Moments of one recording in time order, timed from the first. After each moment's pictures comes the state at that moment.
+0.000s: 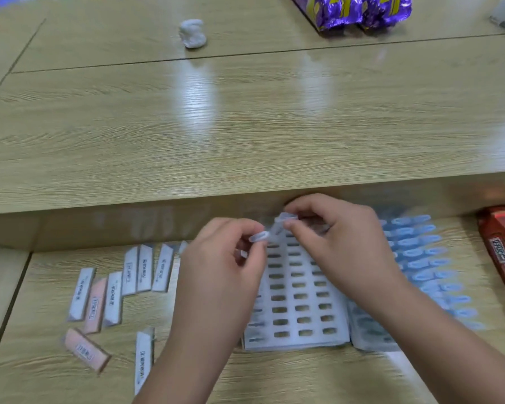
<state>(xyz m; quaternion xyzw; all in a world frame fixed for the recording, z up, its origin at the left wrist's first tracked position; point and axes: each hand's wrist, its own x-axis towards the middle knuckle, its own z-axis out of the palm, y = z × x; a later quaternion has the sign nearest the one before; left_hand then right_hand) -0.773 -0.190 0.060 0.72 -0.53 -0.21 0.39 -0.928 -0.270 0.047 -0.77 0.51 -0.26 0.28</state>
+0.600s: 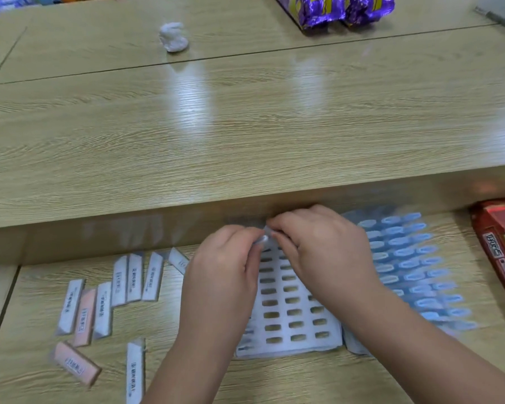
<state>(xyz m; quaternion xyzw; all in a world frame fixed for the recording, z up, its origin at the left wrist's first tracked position) -0.781 -0.203 0.036 0.70 -0.63 -0.09 0.31 -0.922 -0.266 0.032 -0.85 0.48 -0.21 0.09</state>
